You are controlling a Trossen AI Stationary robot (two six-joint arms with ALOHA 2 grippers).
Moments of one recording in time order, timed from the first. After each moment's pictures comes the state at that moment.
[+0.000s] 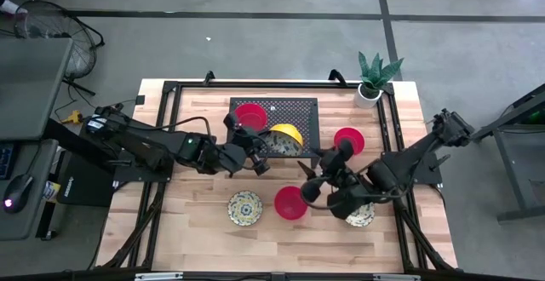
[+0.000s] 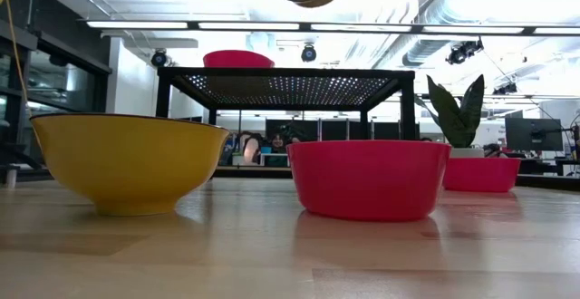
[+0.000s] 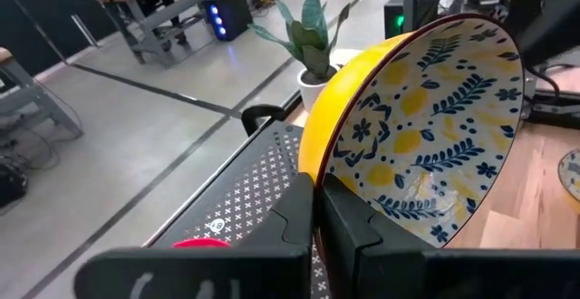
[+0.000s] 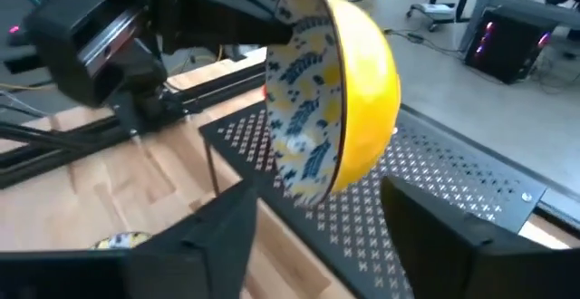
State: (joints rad) left arm -0.29 1.46 1.38 -0.40 -0.93 -0.21; right arm 0.55 1.51 1.39 -0.72 1.11 0.81
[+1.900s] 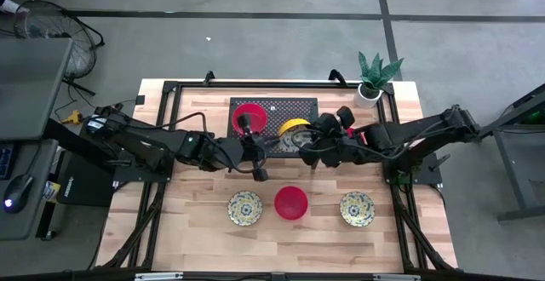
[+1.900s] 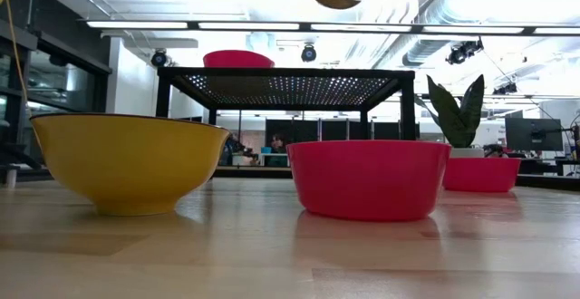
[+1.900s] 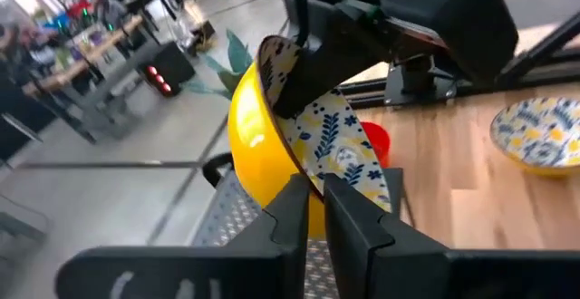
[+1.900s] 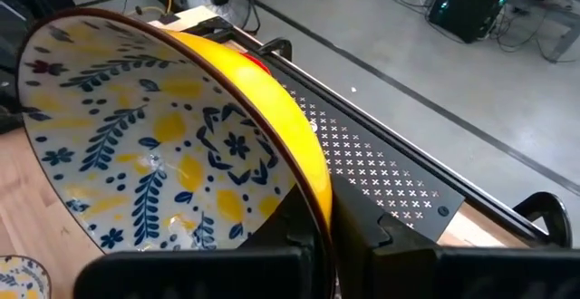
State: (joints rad) left arm -0.27 1.46 1.38 -0.26 -0.73 0.16; right arm 0.27 1.42 1.39 -0.79 0.86 0.66
